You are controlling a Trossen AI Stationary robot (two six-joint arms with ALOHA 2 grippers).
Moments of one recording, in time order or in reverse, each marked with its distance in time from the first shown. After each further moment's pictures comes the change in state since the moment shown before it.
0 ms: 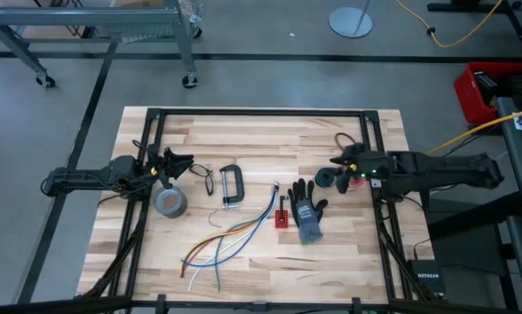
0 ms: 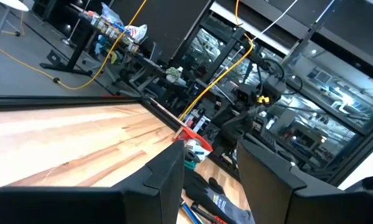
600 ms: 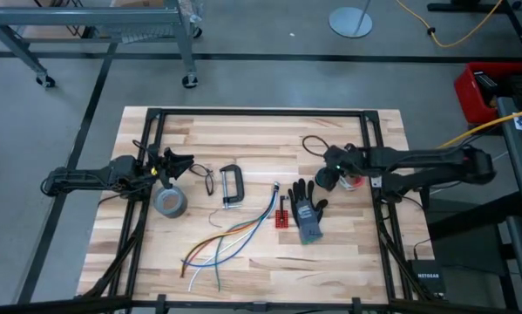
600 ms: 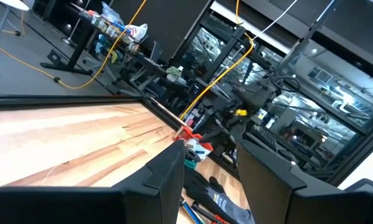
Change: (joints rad) left arm 0.000 0.001 0.000 -0.002 0.001 0.000; right arm -0.158 0.404 0.072 -0.096 -0.064 0.007
